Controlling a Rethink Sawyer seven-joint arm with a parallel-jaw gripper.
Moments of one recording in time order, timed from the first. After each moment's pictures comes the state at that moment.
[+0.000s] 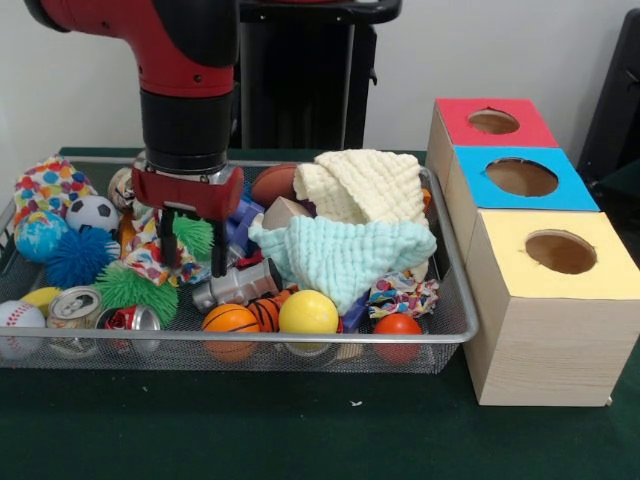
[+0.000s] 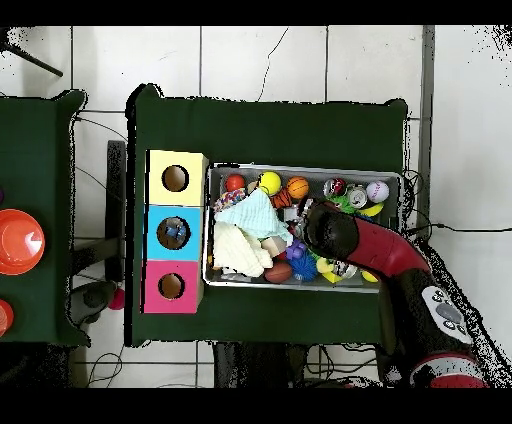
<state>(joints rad) -0.53 -0.52 0.07 1.65 -0.11 0.26 1.69</state>
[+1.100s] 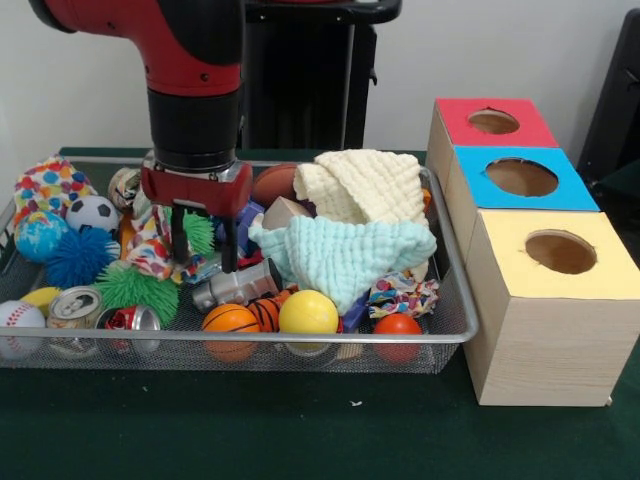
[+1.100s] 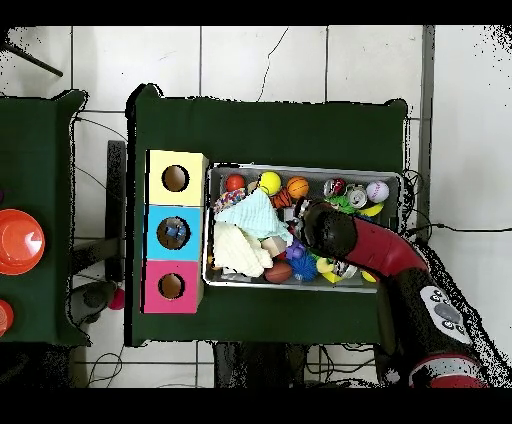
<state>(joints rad) -0.52 -0.53 0.08 1.66 -0.11 0.30 1.69</state>
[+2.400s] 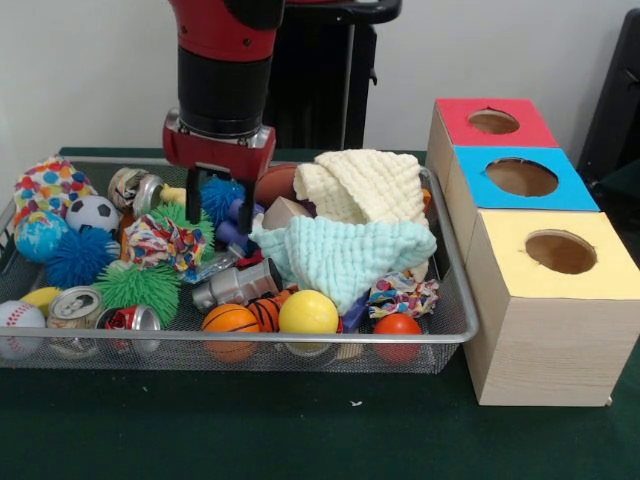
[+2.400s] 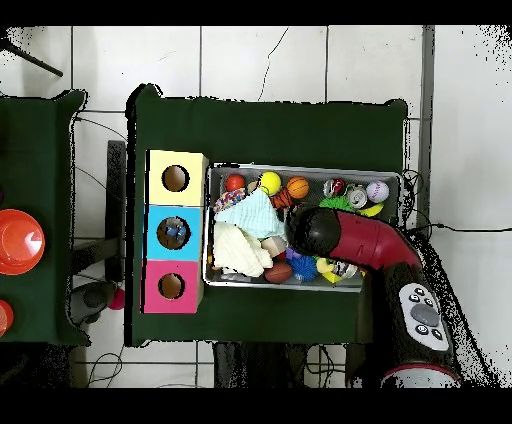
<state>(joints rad) -0.38 -0.58 -0.03 1.61 -0.16 0.46 1.69</state>
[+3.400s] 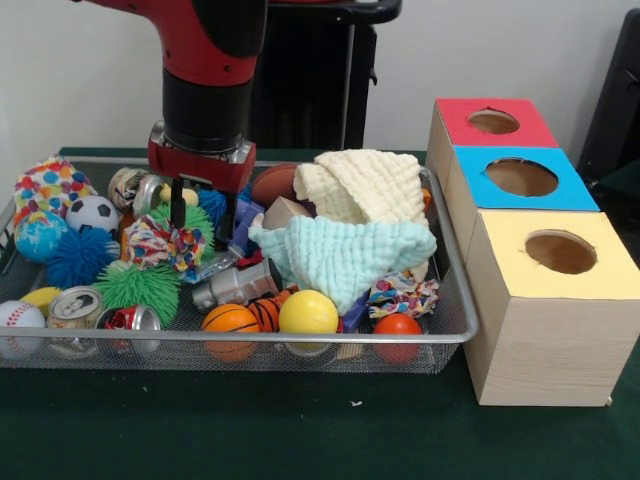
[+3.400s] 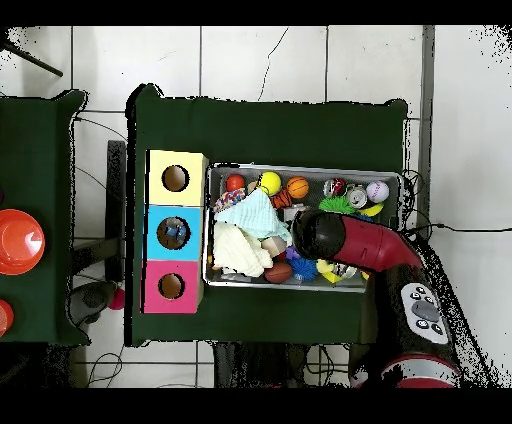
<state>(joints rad) -0.39 -0.53 -0.07 1.60 -0.16 0.46 1.69</state>
